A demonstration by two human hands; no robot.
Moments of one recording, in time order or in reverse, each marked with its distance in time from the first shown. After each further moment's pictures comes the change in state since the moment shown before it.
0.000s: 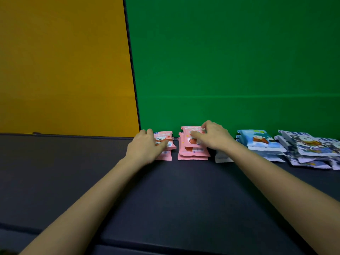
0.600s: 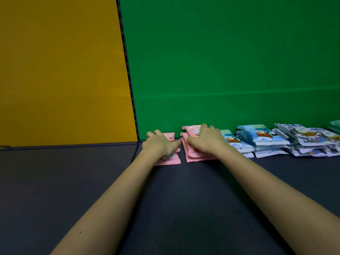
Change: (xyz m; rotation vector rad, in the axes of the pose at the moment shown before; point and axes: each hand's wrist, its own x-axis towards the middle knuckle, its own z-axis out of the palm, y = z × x) left_hand 0.051 0.010 0.018 -0.011 -0.289 -0.112; right_hand 0.007 -0.035 0.033 -0.147 0.029 0.207
